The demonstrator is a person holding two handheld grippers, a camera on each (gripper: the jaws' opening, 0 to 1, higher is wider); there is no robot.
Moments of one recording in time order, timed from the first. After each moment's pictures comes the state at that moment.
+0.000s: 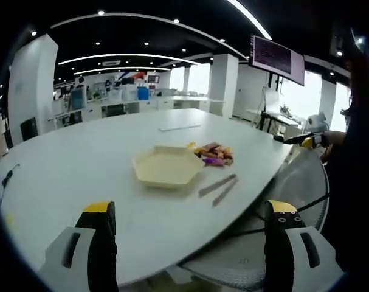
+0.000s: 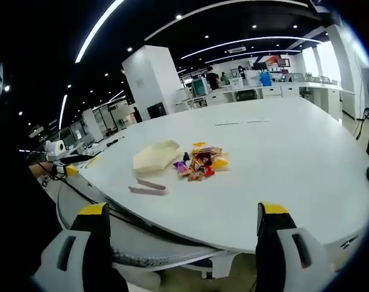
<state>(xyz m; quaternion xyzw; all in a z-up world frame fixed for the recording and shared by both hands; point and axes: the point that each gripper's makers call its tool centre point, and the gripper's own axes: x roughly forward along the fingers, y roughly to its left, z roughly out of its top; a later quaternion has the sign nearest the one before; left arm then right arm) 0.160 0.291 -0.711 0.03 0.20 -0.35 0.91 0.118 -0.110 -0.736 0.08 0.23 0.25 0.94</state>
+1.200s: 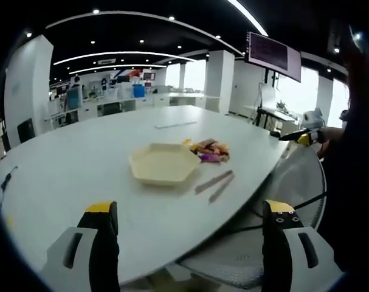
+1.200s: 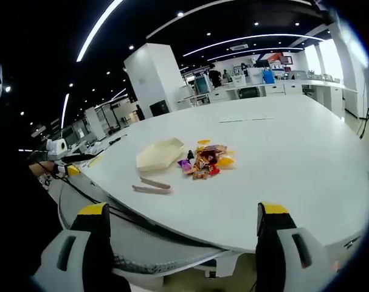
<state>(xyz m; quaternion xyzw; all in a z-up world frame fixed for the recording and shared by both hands) 0.155 0.289 -0.712 0.04 0.21 -0.37 0.91 0.122 -0.102 -0.741 0.08 0.24 0.26 0.93</state>
